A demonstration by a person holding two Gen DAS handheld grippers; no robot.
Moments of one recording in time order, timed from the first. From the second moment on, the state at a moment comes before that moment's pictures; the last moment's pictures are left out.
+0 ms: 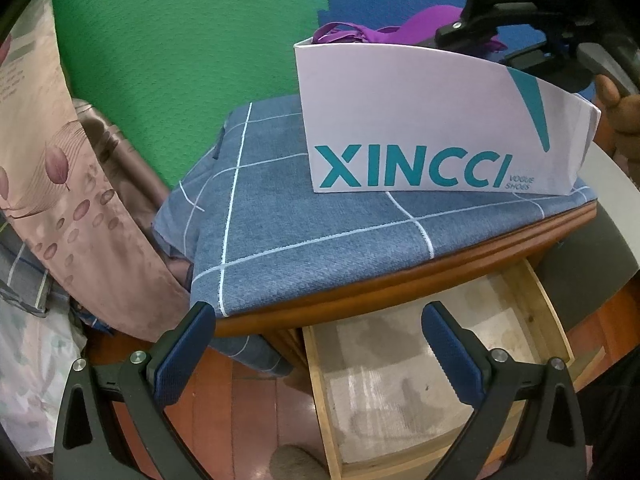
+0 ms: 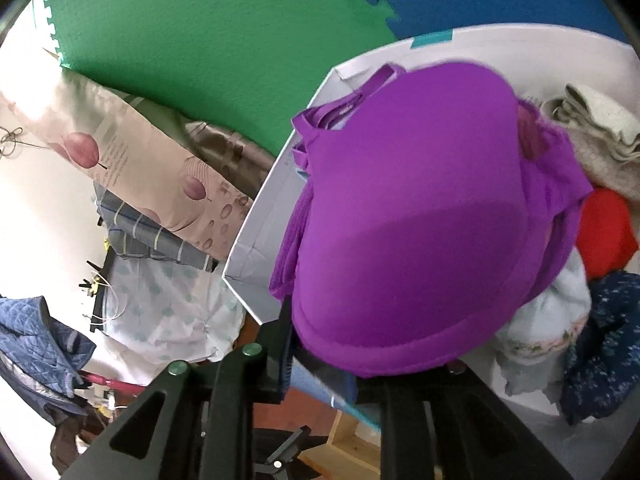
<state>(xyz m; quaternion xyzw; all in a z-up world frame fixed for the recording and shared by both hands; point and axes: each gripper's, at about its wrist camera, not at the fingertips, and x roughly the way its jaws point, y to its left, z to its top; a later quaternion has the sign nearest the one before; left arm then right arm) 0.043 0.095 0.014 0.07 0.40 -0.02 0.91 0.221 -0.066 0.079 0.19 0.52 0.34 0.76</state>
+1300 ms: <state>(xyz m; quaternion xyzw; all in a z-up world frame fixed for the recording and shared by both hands) 0.006 0.060 0.077 0.02 0.30 0.02 0.95 -0.012 -0.121 0.087 0.06 0.13 0.20 0.97</state>
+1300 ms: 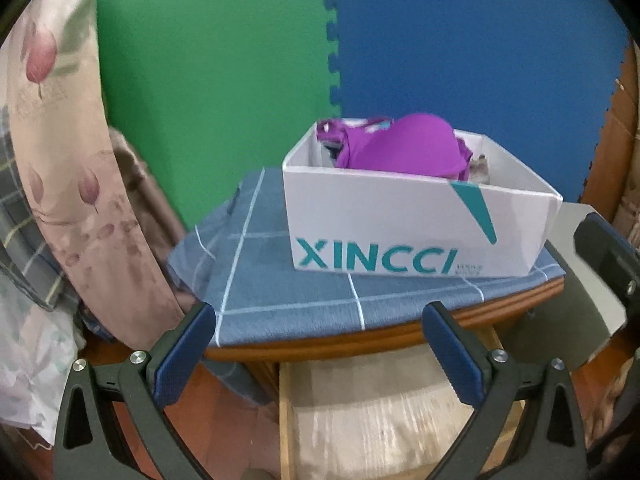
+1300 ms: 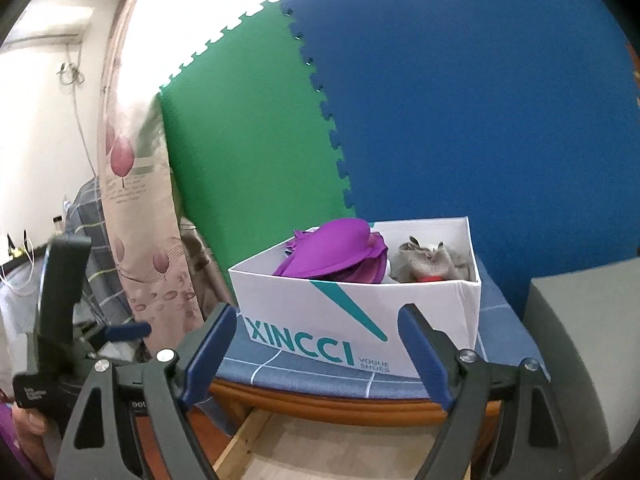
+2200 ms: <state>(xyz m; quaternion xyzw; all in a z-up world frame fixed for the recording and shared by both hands) 0.018 0.057 0.071 0.02 0.29 0.01 0.96 -0.029 -0.118 0.086 0.03 0.09 0.14 0.98</state>
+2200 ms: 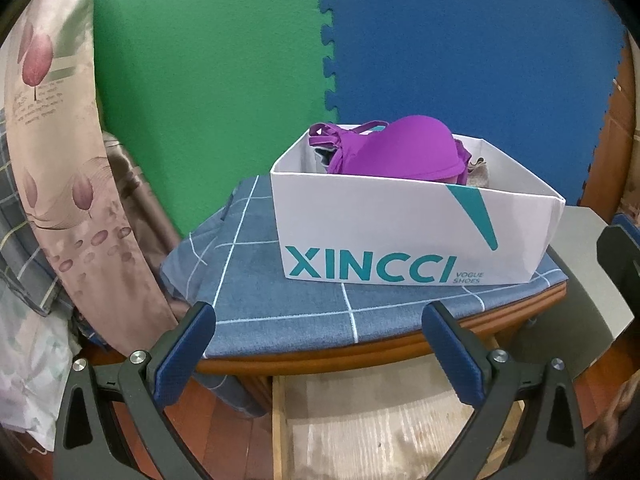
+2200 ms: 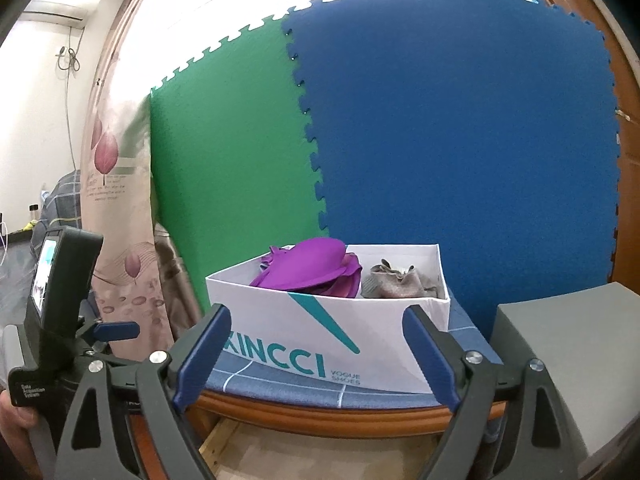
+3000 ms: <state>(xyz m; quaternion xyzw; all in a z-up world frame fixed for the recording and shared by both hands) 0.016 0.054 0.068 0.03 0.29 0.01 0.96 -0.030 -0.114 0.083 0.02 0.09 0.16 0.98</state>
